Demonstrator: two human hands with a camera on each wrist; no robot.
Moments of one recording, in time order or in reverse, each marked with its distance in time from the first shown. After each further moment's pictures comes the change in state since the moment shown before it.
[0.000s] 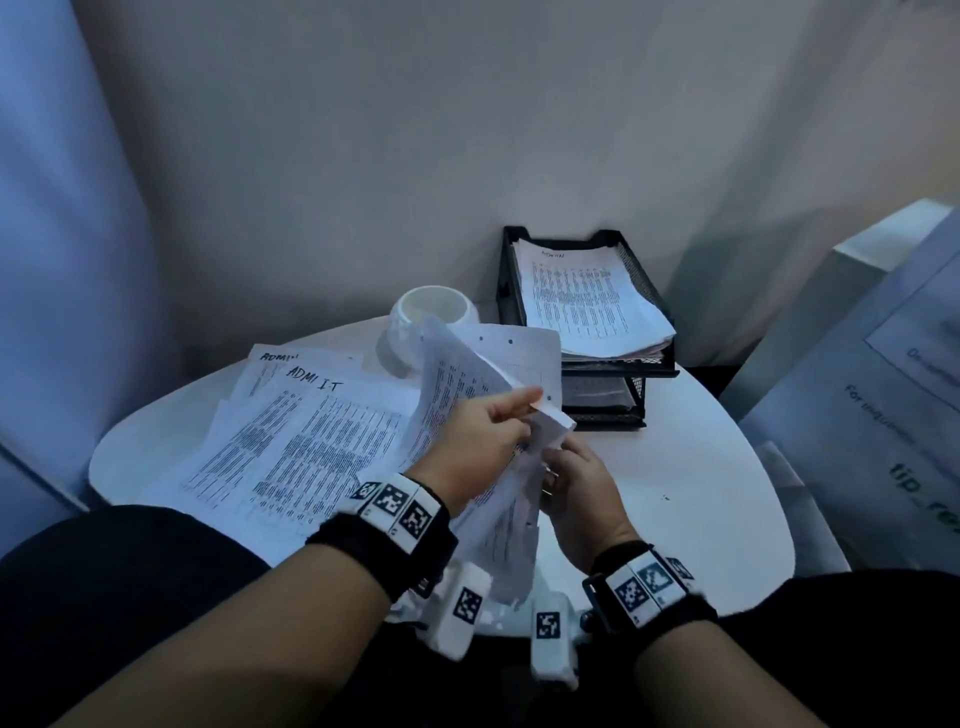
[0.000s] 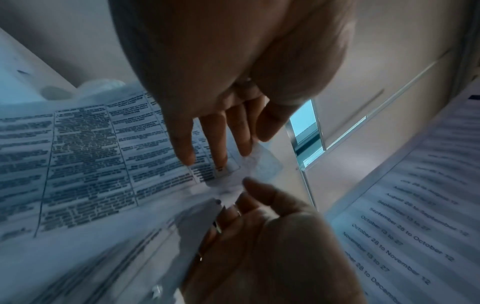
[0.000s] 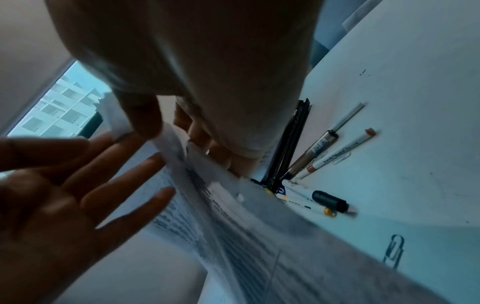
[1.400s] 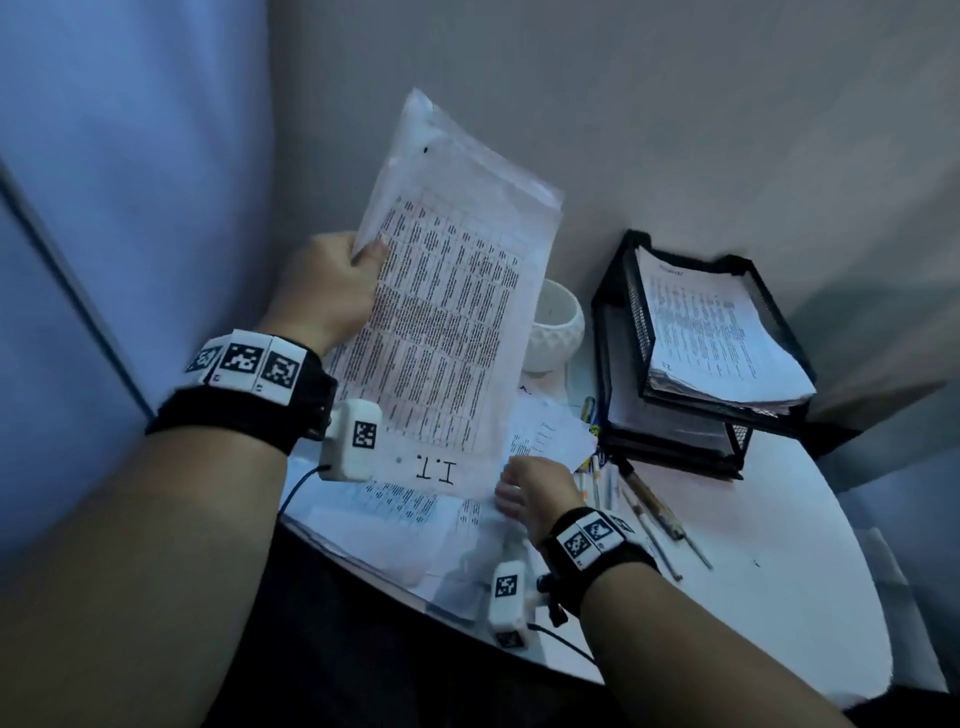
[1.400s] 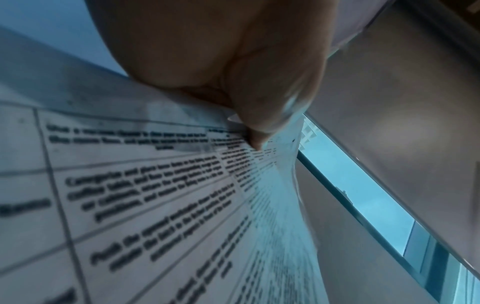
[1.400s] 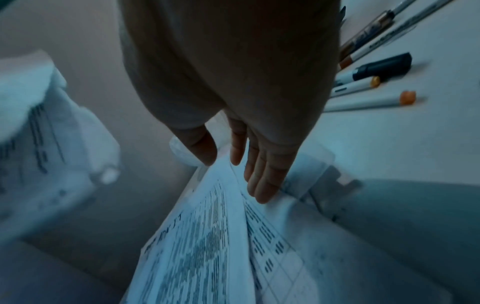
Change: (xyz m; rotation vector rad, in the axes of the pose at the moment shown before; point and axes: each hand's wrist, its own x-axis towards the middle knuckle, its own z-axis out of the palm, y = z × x) left_hand 0.015 0.040 -0.277 0.550 0.692 0.163; right_hand 0.079 0.095 0.120 -0.380 0.170 0.428
